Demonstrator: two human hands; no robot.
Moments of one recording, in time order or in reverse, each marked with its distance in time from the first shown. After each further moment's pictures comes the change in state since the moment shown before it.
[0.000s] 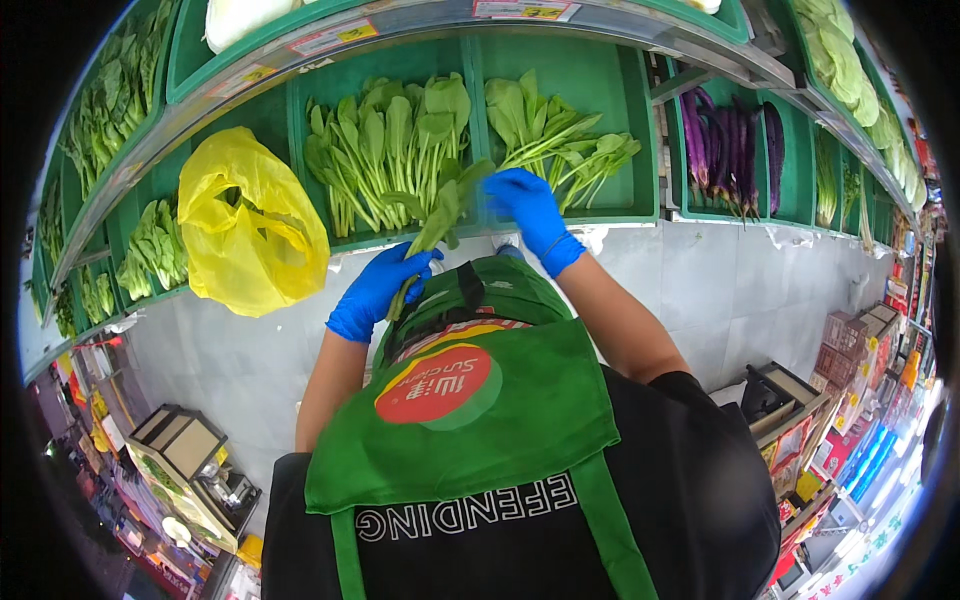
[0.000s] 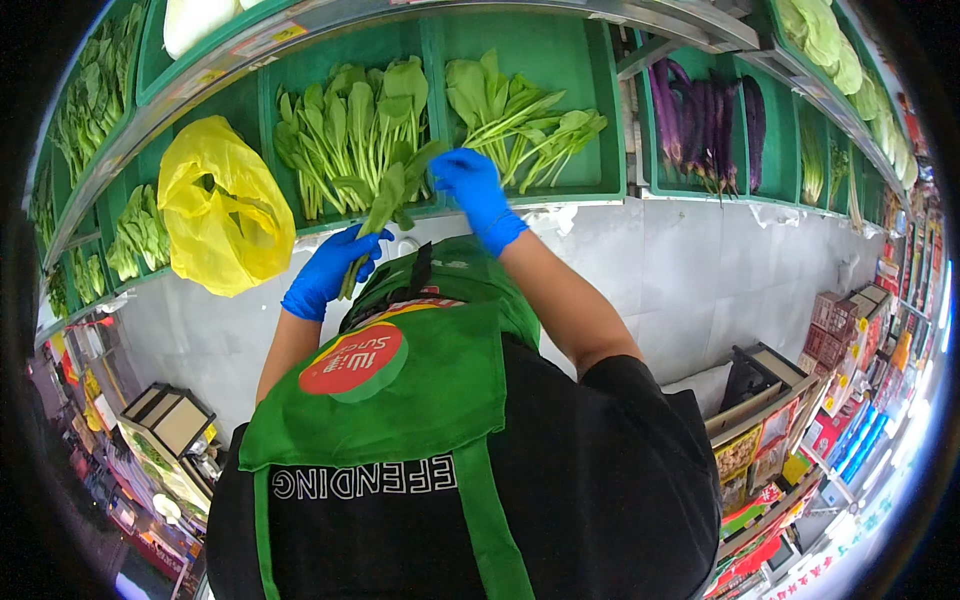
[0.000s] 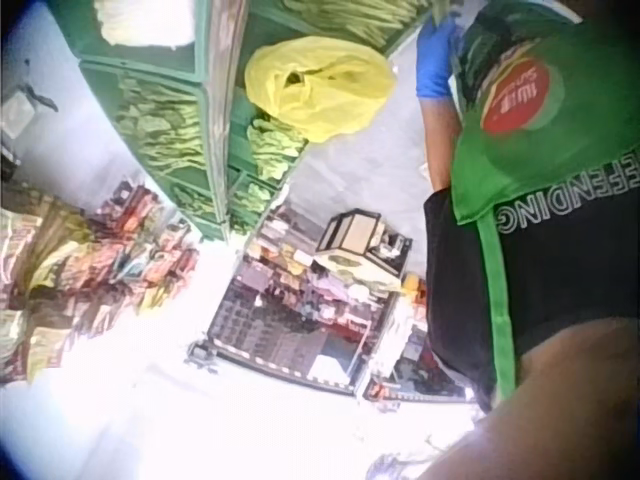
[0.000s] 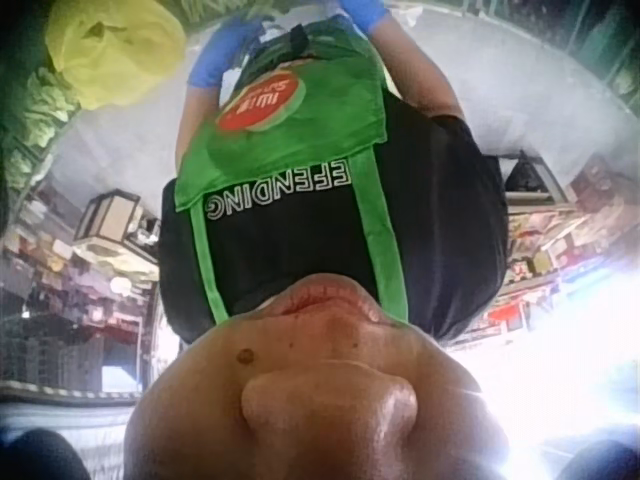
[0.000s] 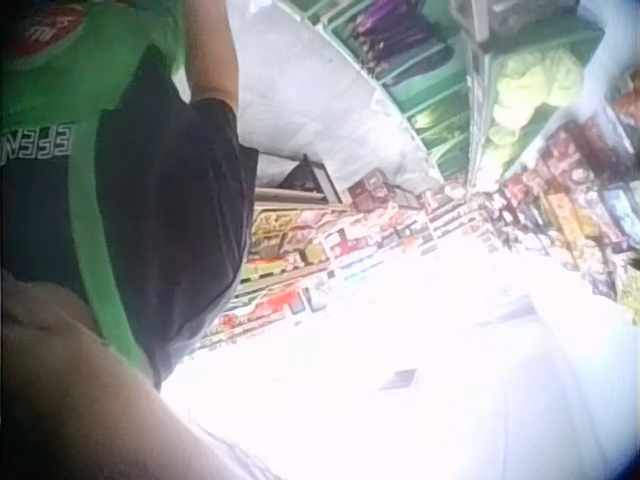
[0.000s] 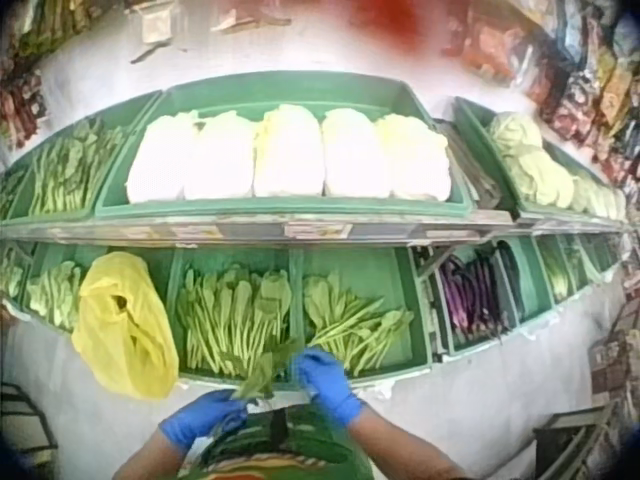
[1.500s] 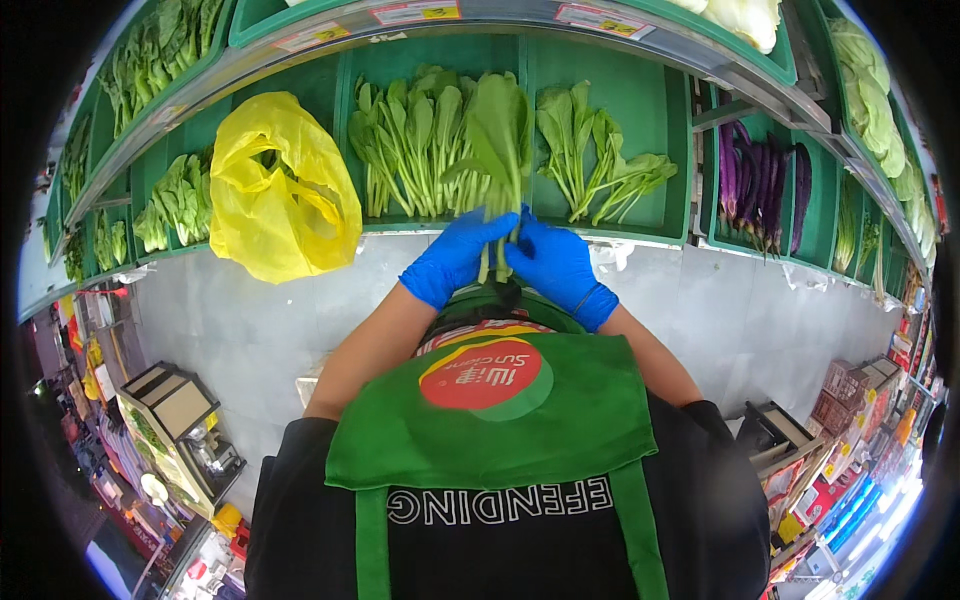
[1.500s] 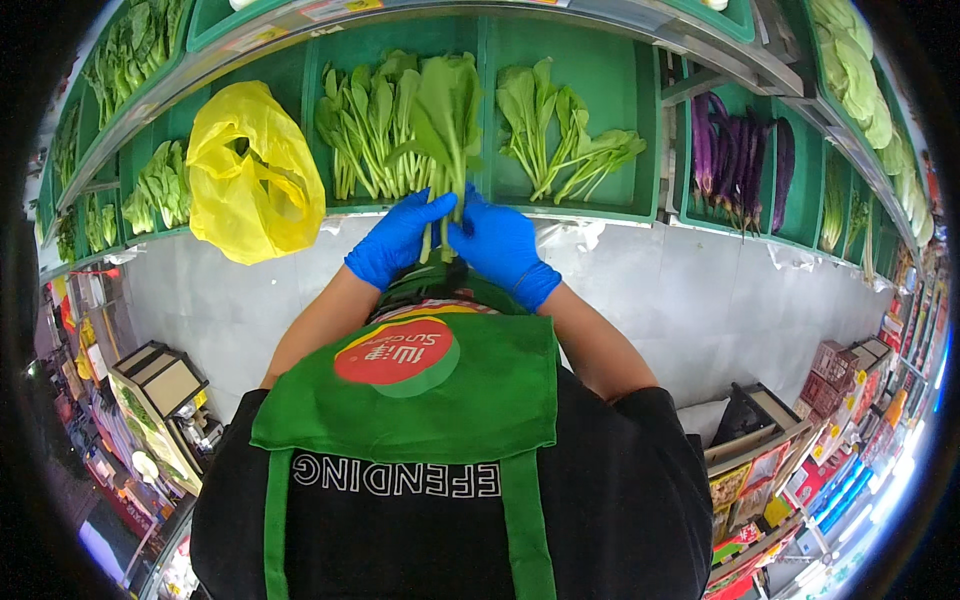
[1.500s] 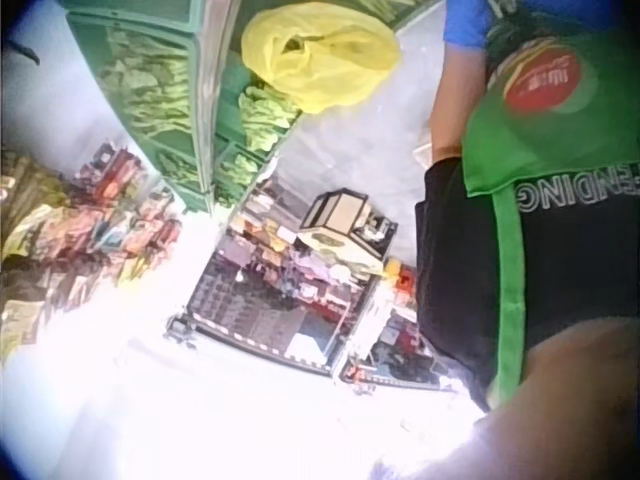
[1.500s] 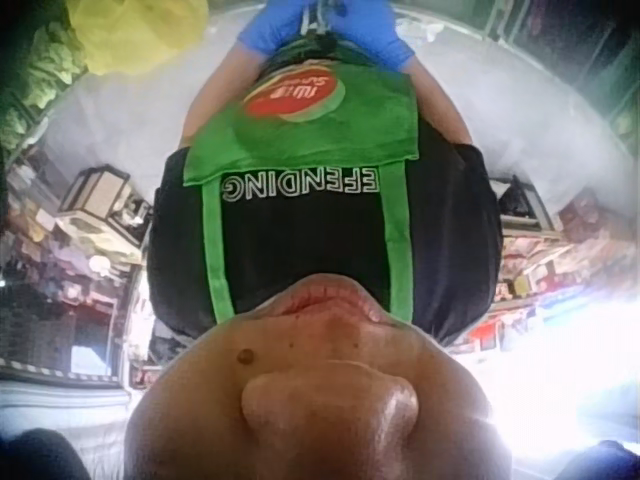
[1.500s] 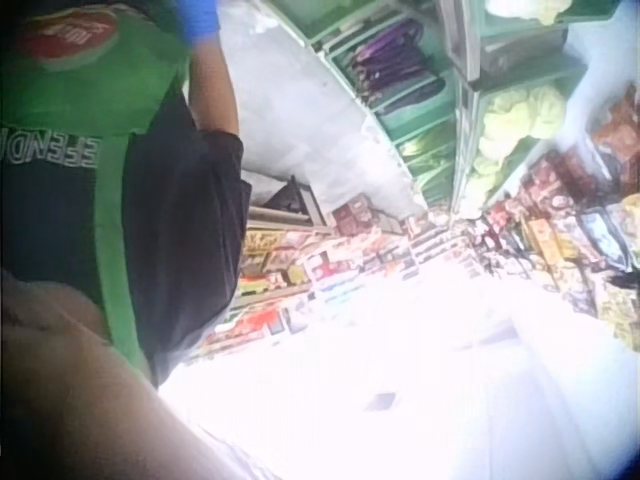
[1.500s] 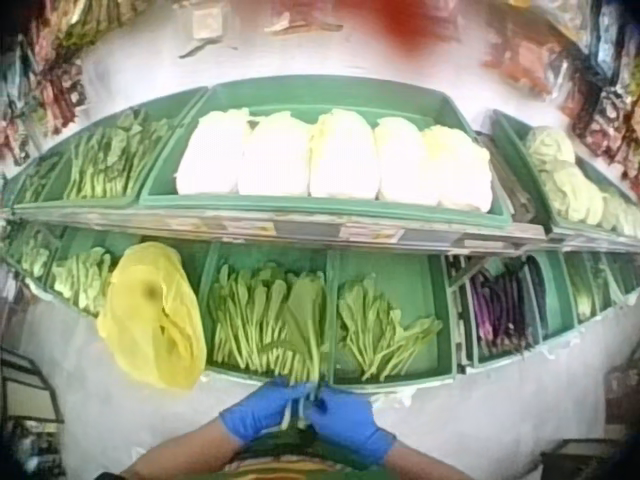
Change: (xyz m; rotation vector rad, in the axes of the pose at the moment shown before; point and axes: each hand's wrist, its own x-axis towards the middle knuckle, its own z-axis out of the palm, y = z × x) left_hand 0.040 0.004 0.043 -0.423 -0.156 0.114; right_hand -0.075 -0.026 0.034 -1.166 -0.177 -0.331
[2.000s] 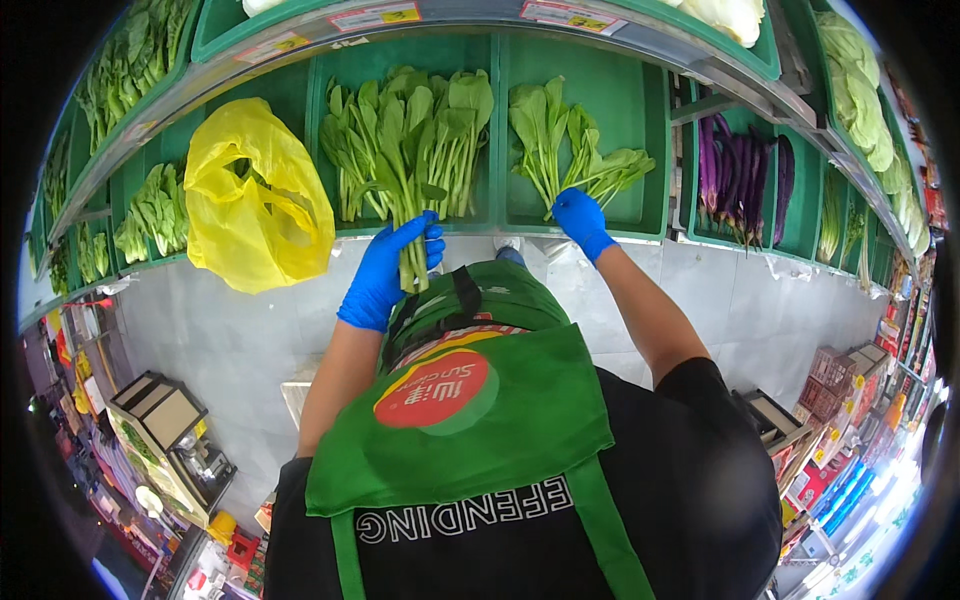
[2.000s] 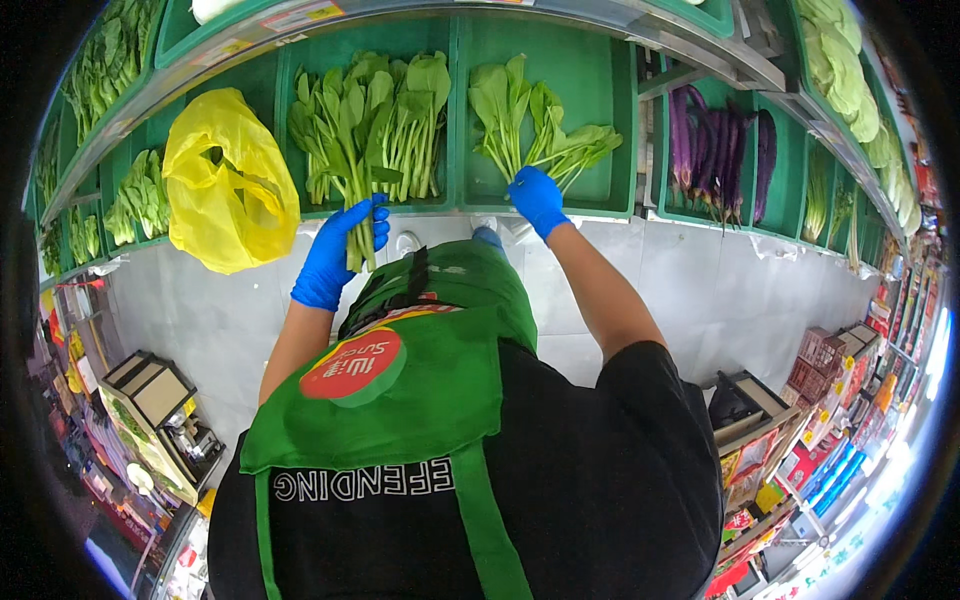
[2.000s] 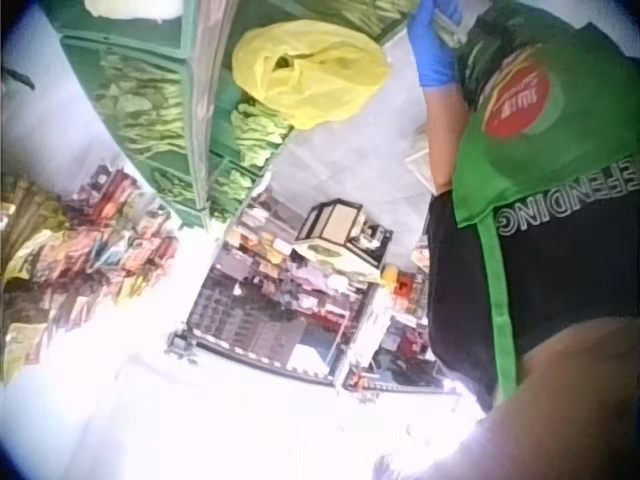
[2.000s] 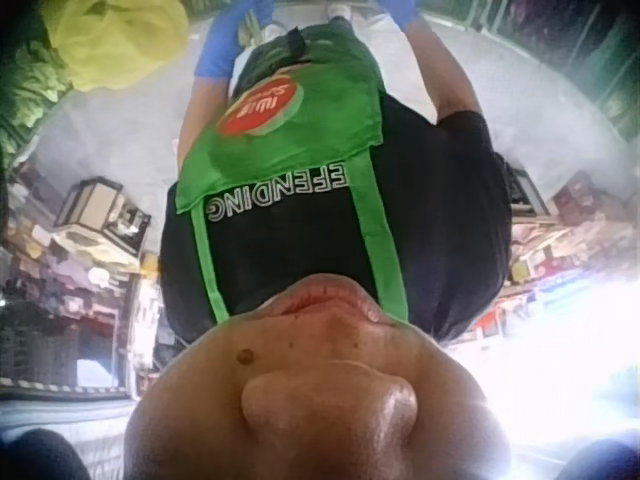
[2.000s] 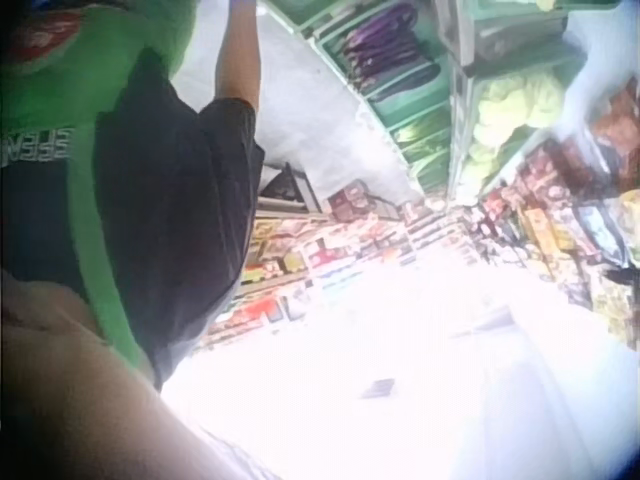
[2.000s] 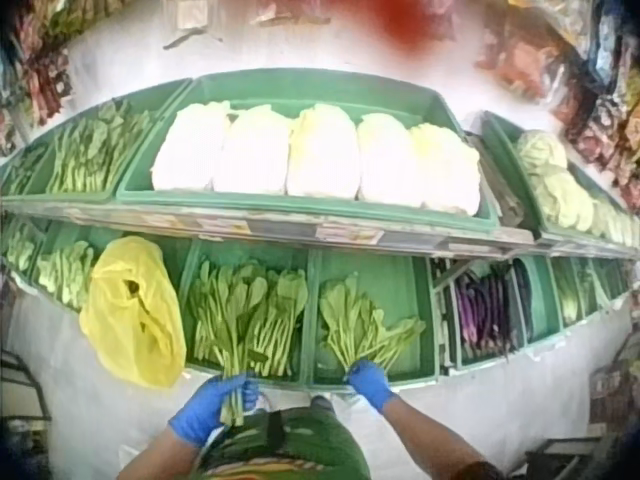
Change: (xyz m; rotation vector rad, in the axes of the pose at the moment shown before) left_hand -0.033 0.009 -0.032 -0.104 0.221 0.127; right_hand 0.050 0.194 0.025 -0.120 0.160 0.319
